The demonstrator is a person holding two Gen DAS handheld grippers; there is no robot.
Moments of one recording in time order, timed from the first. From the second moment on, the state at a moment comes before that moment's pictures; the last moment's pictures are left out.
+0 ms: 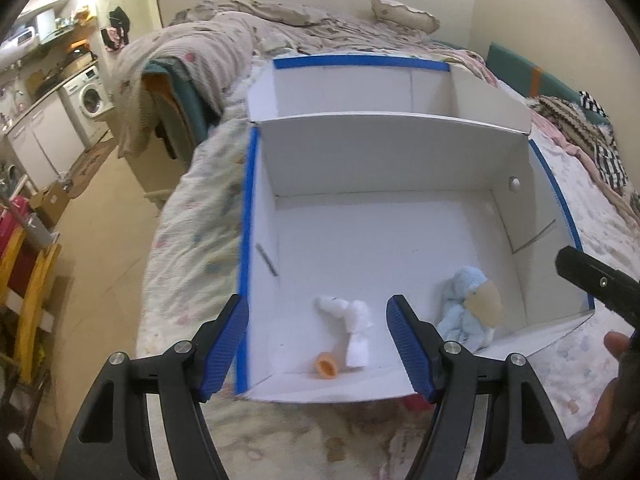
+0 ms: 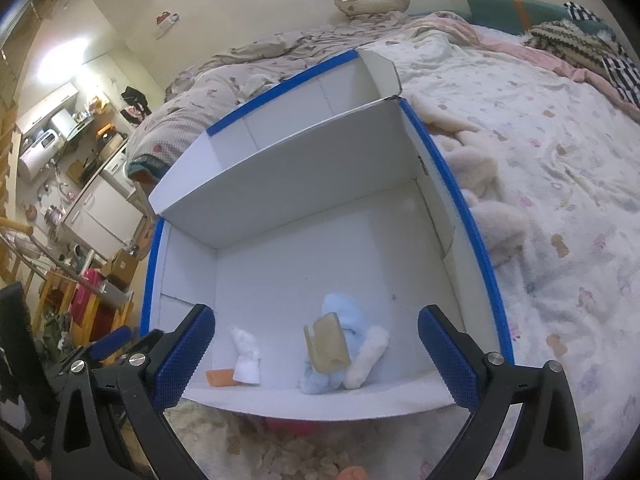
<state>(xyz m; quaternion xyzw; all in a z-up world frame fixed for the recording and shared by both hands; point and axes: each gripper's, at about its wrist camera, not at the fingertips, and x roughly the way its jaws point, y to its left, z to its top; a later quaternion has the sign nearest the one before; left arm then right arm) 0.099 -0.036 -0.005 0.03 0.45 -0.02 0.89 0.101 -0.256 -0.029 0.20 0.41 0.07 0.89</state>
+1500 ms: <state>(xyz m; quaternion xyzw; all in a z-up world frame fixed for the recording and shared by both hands) 0.091 -0.037 -0.123 -0.09 0.64 -0.06 0.76 0.060 -0.267 -0.078 0.15 0.52 0.01 0.84</state>
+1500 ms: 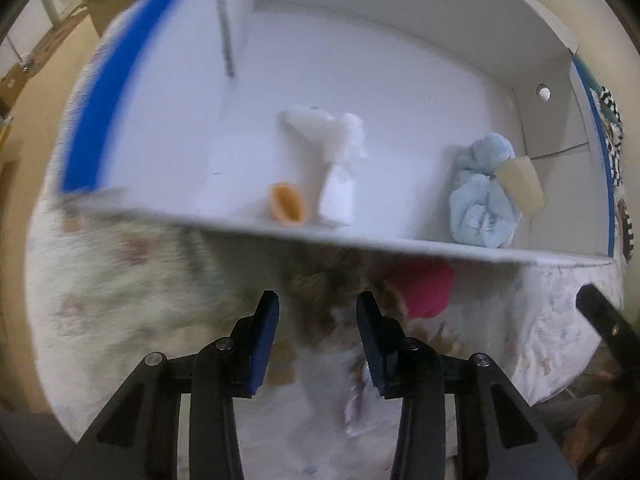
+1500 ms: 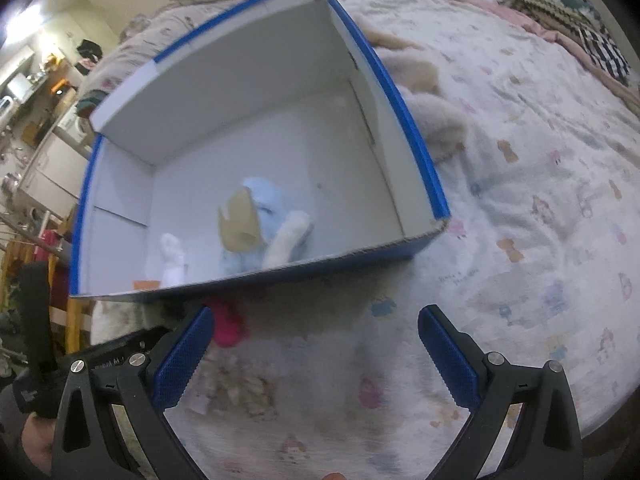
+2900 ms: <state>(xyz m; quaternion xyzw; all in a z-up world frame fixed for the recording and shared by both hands) 0.055 0.008 -0.074 -0.05 0.59 -0.03 0.81 0.063 -0.154 -0.136 0.03 0.63 0.17 0.76</state>
